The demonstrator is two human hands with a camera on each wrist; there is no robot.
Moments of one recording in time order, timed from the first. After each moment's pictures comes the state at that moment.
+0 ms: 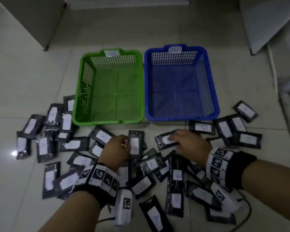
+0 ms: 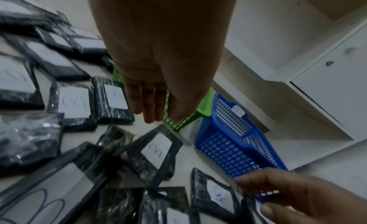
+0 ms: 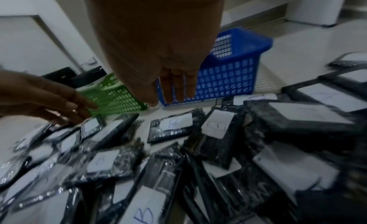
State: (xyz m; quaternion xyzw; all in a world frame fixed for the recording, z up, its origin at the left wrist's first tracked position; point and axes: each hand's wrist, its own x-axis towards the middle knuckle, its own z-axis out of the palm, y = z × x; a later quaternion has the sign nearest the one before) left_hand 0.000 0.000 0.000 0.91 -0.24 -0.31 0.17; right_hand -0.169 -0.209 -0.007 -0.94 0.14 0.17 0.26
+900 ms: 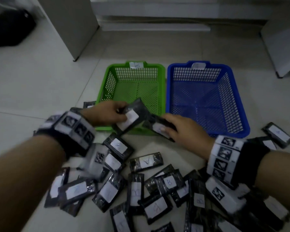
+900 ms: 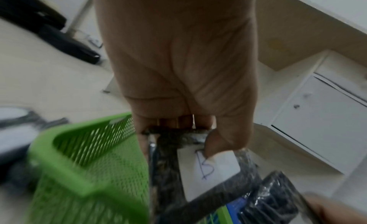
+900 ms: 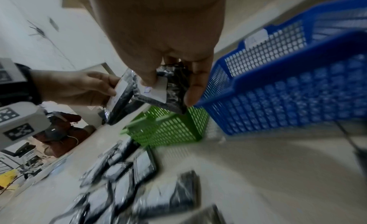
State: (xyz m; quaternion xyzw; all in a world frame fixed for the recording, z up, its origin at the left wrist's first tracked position) left_hand 0.120 -0.006 0.087 0.86 -0.38 -0.32 0.13; right_hand -0.071 -0.172 0.048 -0.93 0.15 0.02 0.34
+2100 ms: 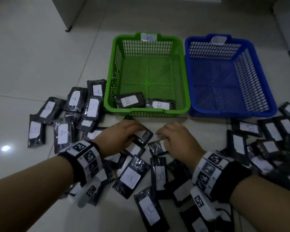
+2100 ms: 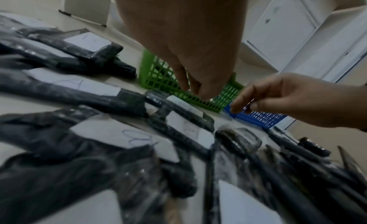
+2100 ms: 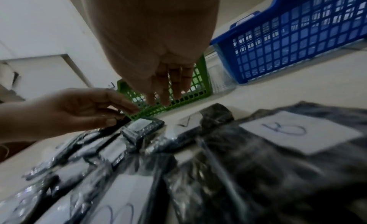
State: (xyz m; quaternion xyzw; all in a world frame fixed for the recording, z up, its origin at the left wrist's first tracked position) left_hand 0.122 0.101 -0.065 0.74 -0.64 -0.15 0.15; right_hand -0.048 -0.068 -0.049 -0.95 0.17 0.05 0.25
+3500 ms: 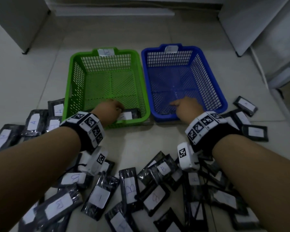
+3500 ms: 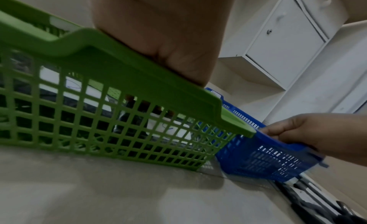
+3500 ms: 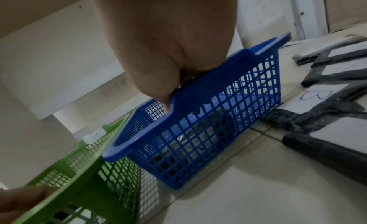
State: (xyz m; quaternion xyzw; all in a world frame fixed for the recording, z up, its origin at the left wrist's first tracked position) left_hand 0.142 -0.053 -0.038 0.86 -0.45 -0.23 0.07; right_hand -0.063 -0.226 -0.014 -0.86 0.46 0.14 0.18
